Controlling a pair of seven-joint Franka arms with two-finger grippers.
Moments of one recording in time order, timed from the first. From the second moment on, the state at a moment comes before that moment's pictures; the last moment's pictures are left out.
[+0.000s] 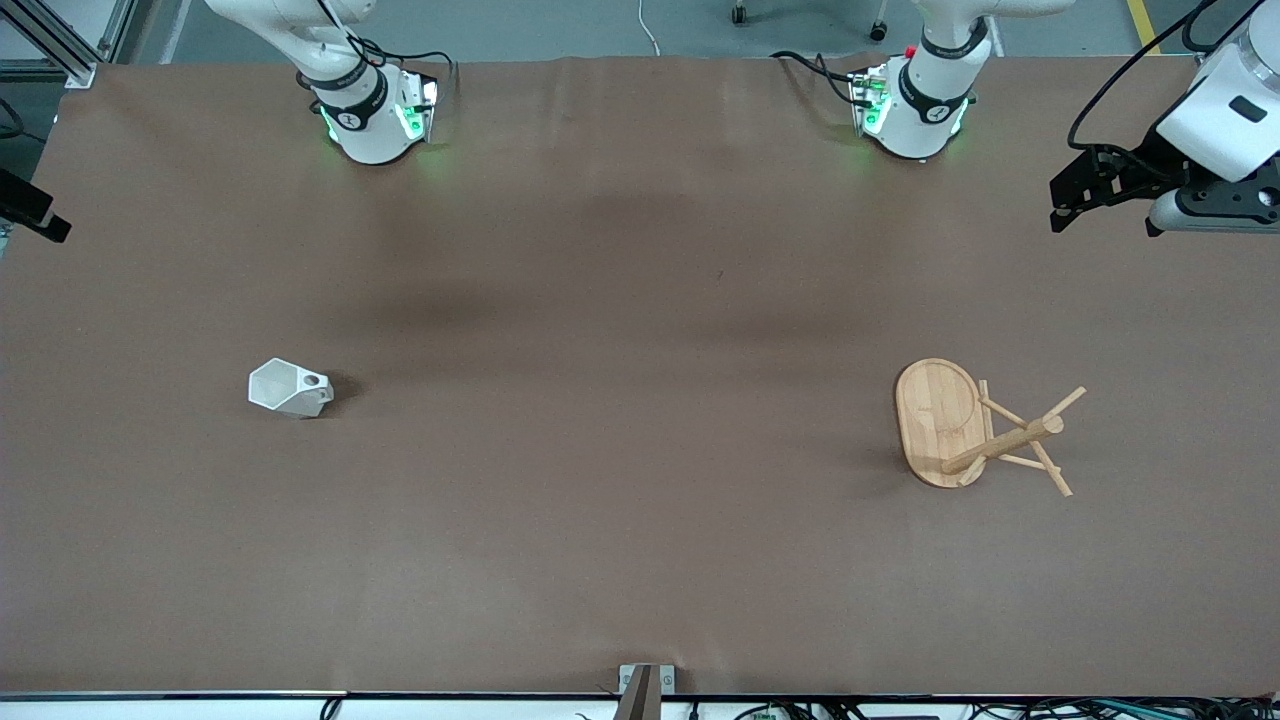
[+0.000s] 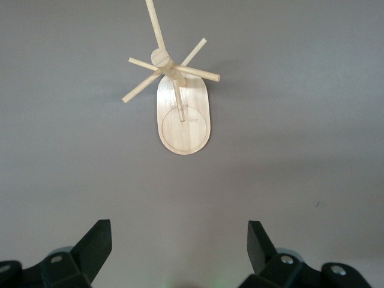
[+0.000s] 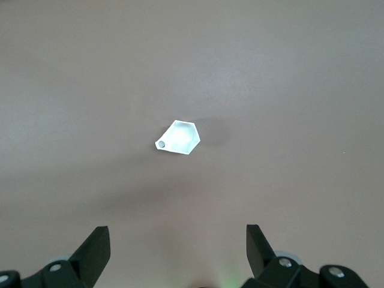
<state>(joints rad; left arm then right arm) -0.08 -0.10 -0.05 -1.62 0.01 1.54 -0.06 -0.06 -0.02 -0.07 -1.44 0.00 1.41 0.05</state>
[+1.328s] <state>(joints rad) -0.08 -0.09 -0.05 -1.61 0.01 1.53 -0.06 -0.07 0.16 -0.07 -1.82 0.00 1.90 -0.09</state>
